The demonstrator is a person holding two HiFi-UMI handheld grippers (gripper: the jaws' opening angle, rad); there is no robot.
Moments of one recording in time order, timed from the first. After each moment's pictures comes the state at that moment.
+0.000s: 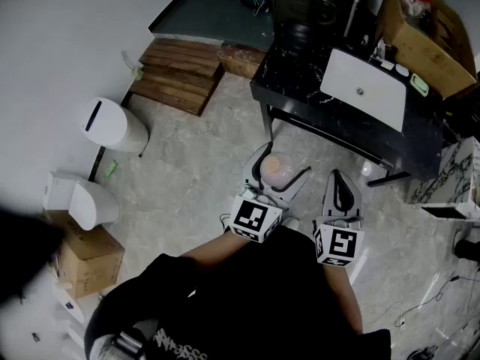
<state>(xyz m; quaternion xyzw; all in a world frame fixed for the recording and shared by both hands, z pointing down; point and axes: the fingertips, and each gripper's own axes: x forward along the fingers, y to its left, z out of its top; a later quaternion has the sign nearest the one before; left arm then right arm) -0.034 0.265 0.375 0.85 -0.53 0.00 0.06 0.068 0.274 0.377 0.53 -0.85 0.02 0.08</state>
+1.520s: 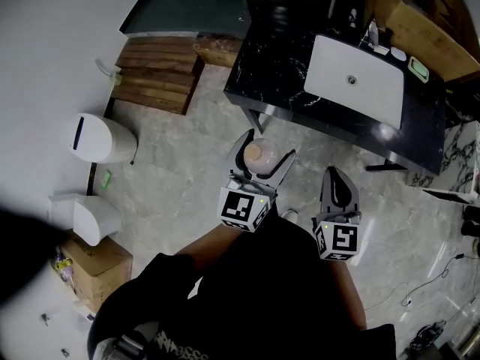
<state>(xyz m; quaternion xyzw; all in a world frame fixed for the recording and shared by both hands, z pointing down) -0.039 0.128 0.419 0.84 -0.54 0.02 0.09 0.097 0.164 0.441 0.53 -0.84 0.10 0.09</state>
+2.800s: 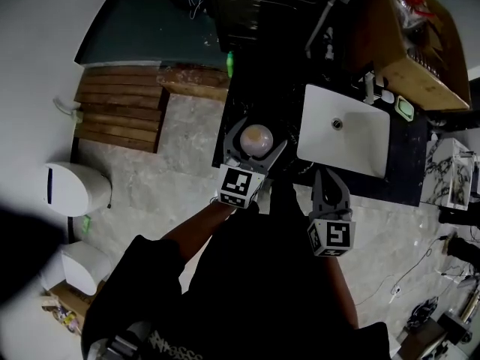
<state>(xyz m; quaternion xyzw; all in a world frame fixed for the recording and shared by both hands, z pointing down) -0.102 -0.163 0.459 0.89 -0.44 0.04 0.09 0.019 -0.072 0.432 0.58 -0.80 0.10 0.13</state>
